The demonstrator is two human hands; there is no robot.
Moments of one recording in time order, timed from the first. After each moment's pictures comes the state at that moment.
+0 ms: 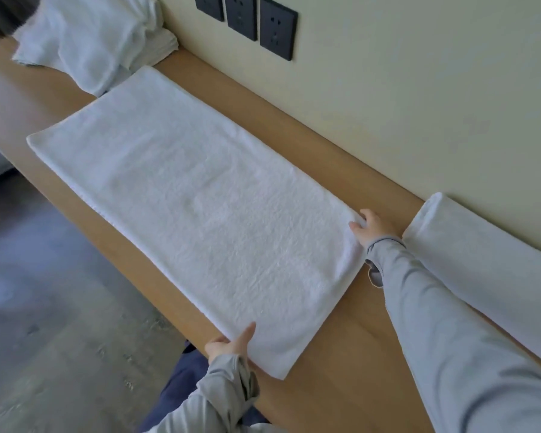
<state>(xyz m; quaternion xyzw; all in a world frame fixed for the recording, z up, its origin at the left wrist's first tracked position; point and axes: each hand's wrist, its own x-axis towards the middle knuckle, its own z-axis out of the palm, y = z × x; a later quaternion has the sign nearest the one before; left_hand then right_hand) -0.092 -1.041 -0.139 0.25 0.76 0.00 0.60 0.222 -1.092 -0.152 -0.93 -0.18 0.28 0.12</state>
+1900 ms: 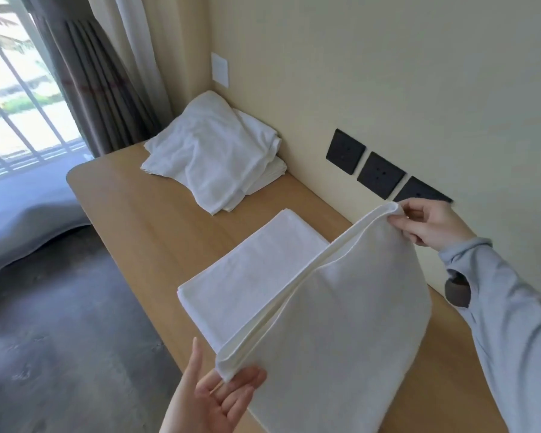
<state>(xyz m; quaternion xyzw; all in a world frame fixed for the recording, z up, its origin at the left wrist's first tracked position) -0.170 -0.723 -0.030 0.04 0.49 0.16 0.86 0.211 -0.760 0.051 -0.80 -0.37 0.26 0.40</state>
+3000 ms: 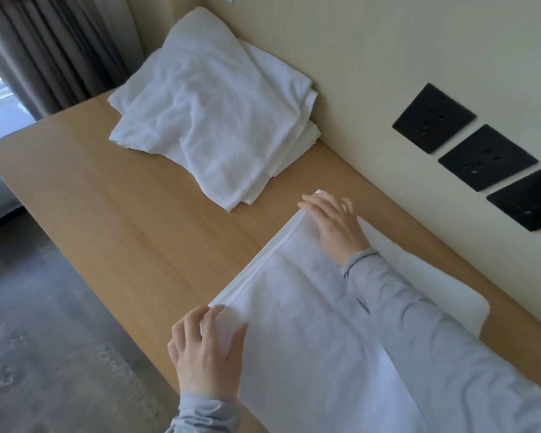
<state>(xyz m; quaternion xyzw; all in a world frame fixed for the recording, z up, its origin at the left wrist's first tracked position) -0.156 -0.548 -0.181 0.78 0.55 0.20 0.24 0.136 -0.534 -0.162 -0.77 -0.62 -0.06 0.11</state>
